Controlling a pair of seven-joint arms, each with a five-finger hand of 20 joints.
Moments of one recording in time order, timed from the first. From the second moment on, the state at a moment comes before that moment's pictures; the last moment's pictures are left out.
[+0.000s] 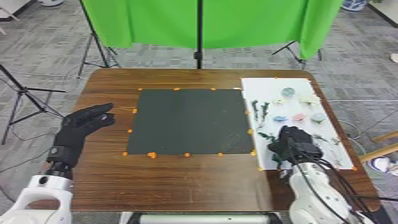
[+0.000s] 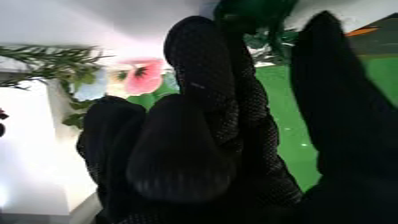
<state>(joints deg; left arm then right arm) 124.3 -71.0 -104.2 -125.1 76.7 -0.7 3.7 -106.7 -51.9 69.7 -116.5 -145.2 0.6 39.4</state>
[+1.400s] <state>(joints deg) 123.1 -50.3 -104.0 -107.6 60.4 9.1 9.5 -72.0 -58.8 39.9 -108.3 -126.4 12.8 30.5</state>
